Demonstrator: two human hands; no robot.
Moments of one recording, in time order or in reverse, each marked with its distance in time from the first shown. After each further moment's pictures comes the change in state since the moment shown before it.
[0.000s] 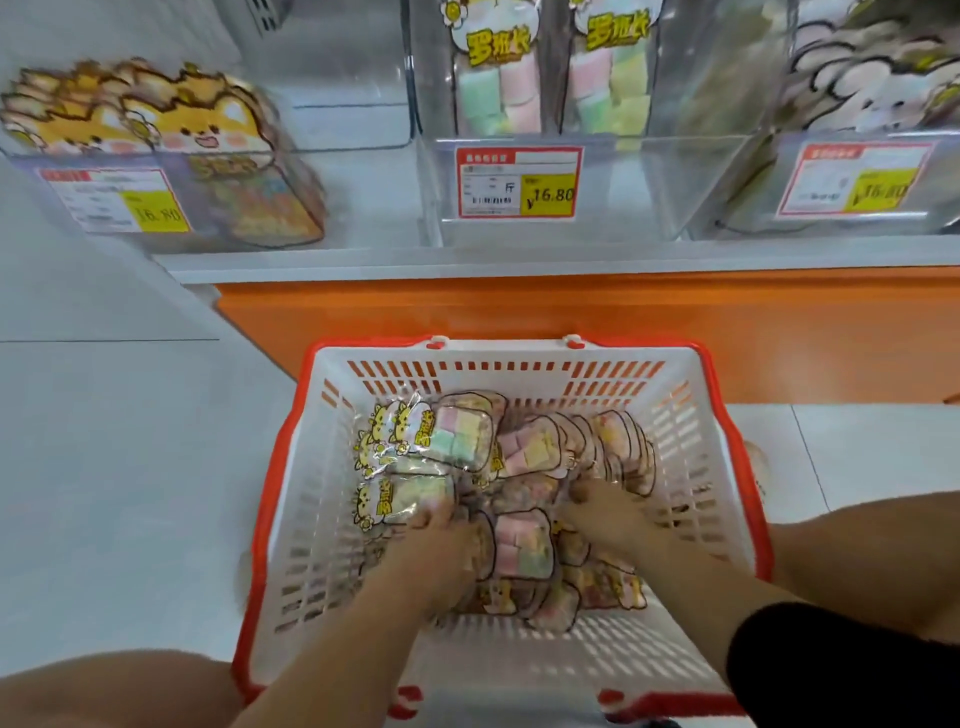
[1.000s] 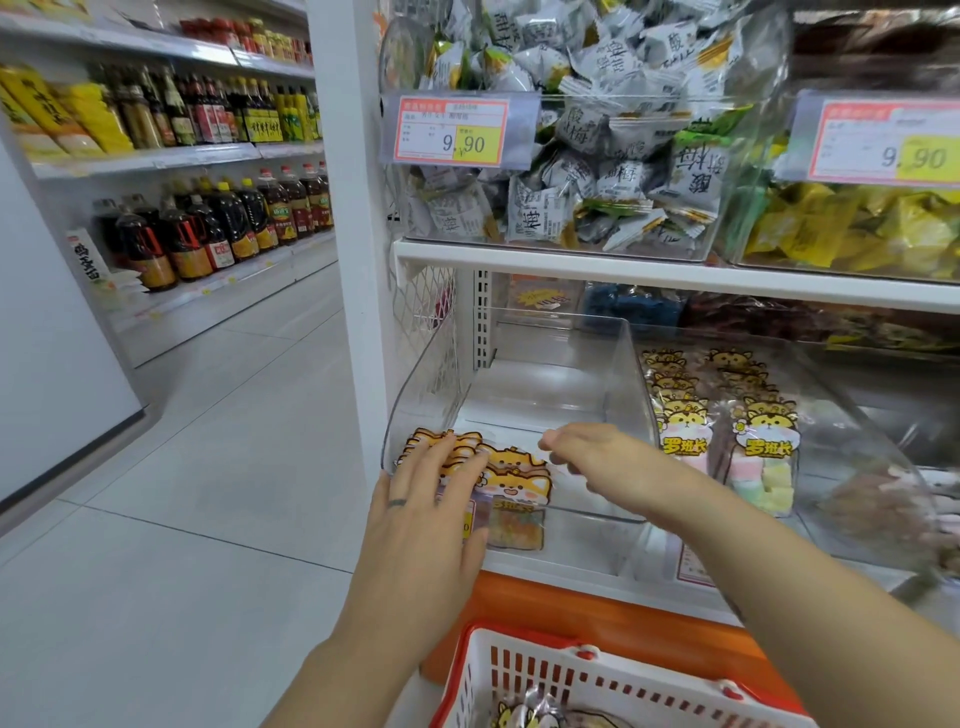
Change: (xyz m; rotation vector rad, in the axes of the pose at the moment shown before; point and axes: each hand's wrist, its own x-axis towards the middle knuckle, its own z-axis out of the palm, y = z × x) left_hand -0.158 -0.119 -0.255 -0.201 1.190 -0.093; right_hand -0.123 -0.377 -0.138 -0.121 0.293 -0.652
